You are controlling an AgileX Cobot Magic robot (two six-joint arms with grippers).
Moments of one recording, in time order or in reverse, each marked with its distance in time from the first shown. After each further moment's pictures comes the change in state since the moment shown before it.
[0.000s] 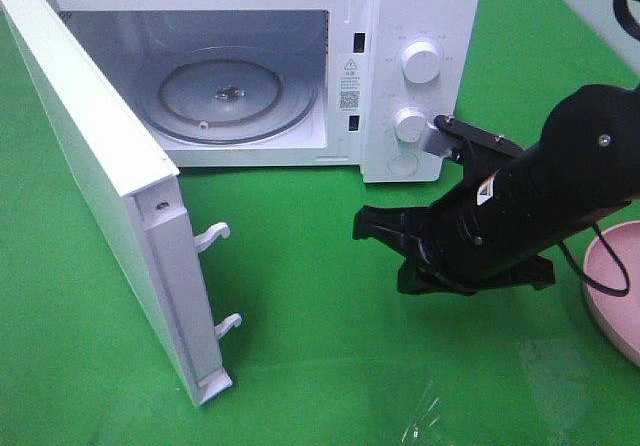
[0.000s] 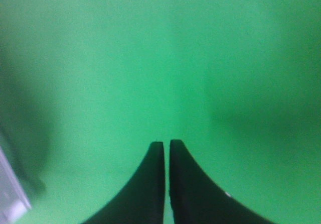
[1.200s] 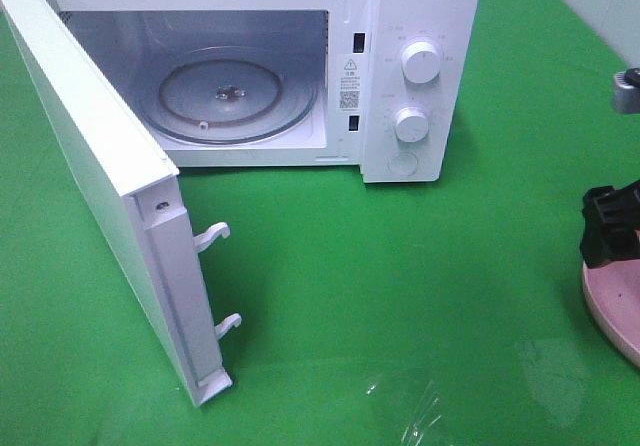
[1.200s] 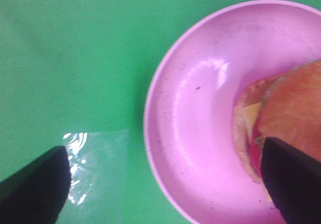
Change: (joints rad) left arm 0.000 0.000 0.000 0.000 0.000 0.000; right arm -0.435 -0.300 0.000 -0.483 0.435 -0.213
